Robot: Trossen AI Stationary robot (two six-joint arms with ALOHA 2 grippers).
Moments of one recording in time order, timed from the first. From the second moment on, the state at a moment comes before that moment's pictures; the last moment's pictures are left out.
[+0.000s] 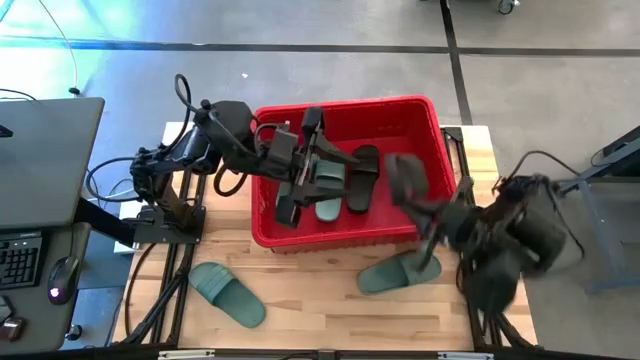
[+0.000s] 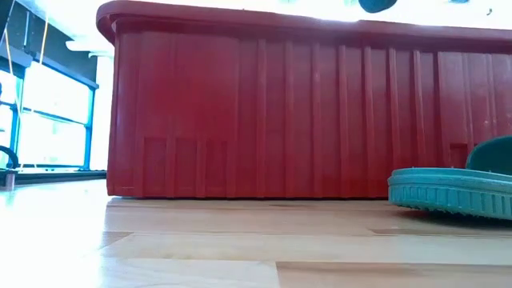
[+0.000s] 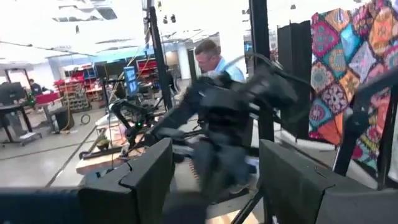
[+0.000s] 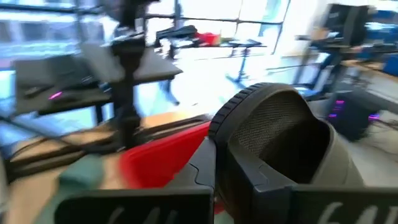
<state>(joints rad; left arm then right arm) -0.03 1.77 2.36 -0.47 0.10 0.16 0.83 1.72 2.35 -1.53 1.33 0.78</state>
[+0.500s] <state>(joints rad) -0.03 1.74 2.36 -0.46 0.01 0.37 0.27 1.63 2.20 -1.57 0.89 0.82</state>
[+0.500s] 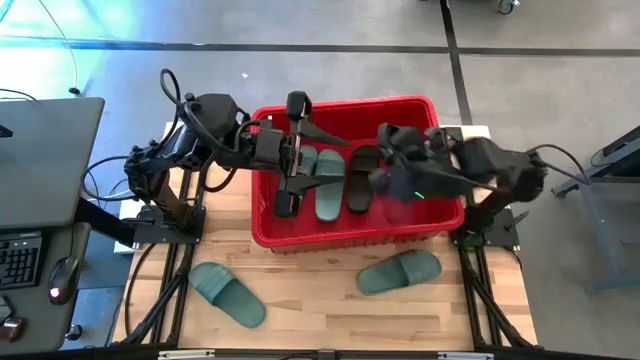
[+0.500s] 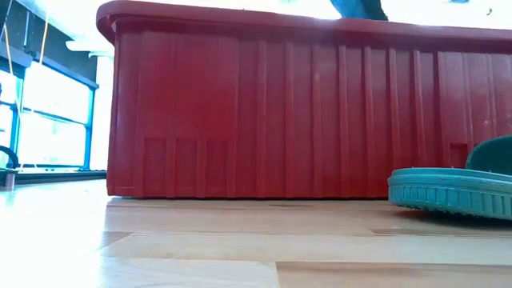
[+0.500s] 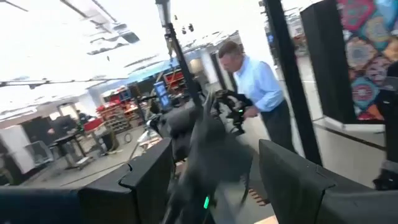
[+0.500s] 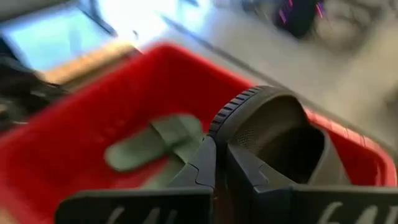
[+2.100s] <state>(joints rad) -0.03 1.76 2.36 -0.75 -0.01 0.34 -0.28 1.63 1.69 -1.50 0.26 0.63</state>
